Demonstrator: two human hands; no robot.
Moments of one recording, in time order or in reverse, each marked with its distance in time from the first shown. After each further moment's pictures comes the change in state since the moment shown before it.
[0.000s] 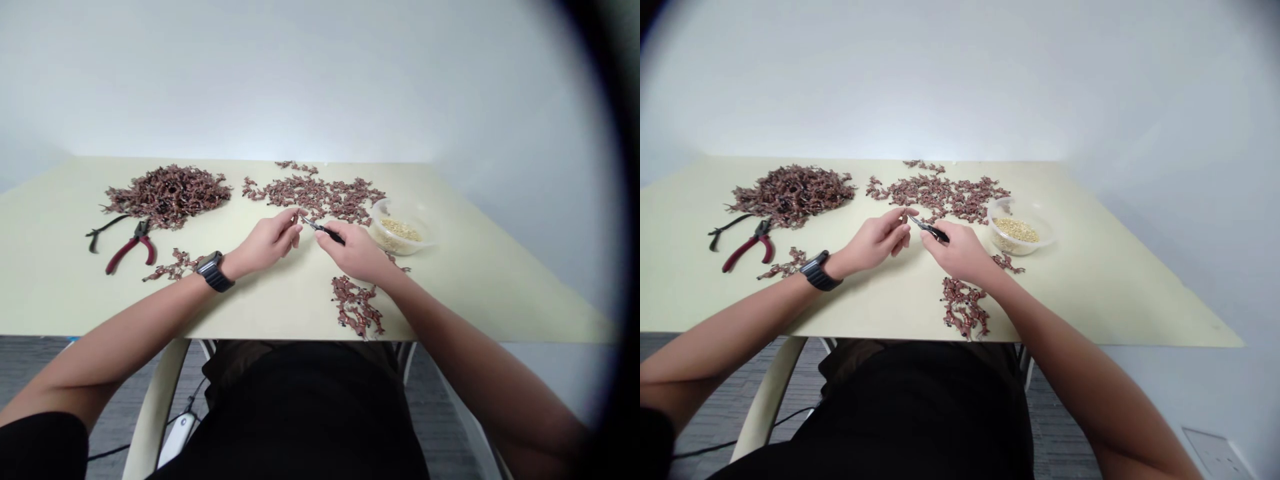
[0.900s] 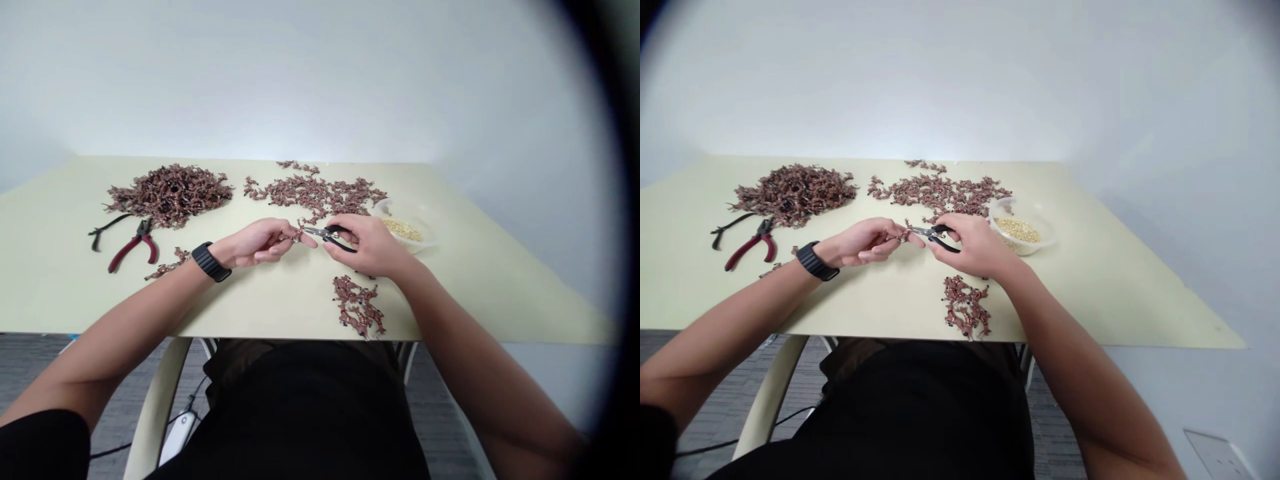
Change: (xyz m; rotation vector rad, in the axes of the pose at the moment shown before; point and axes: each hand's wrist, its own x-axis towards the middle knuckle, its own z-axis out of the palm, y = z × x) left_hand 0.008 -0.003 -0.025 -0.834 -0.415 -0.568; right_hand -0.002 0.015 -0.027 -0.182 -0.016 -0.274
